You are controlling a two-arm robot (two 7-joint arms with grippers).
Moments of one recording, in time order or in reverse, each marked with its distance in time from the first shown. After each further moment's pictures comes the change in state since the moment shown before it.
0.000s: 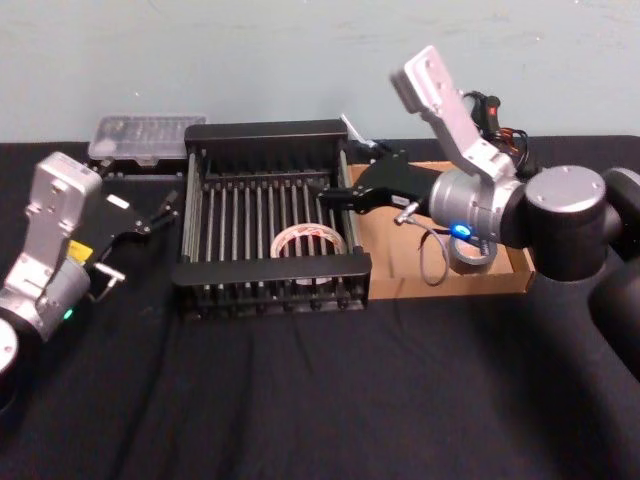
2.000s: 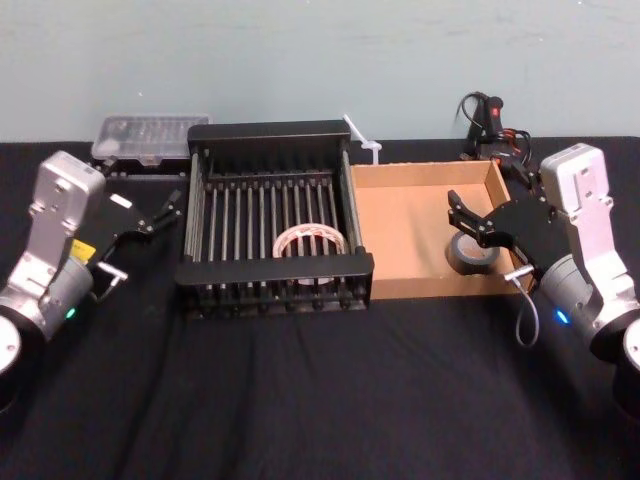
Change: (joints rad) left arm 0.000 0.000 0.000 0.000 0.000 0.000 0.000; right arm -0.426 0.034 0.266 -0.220 -0.176 -0.315 -0.342
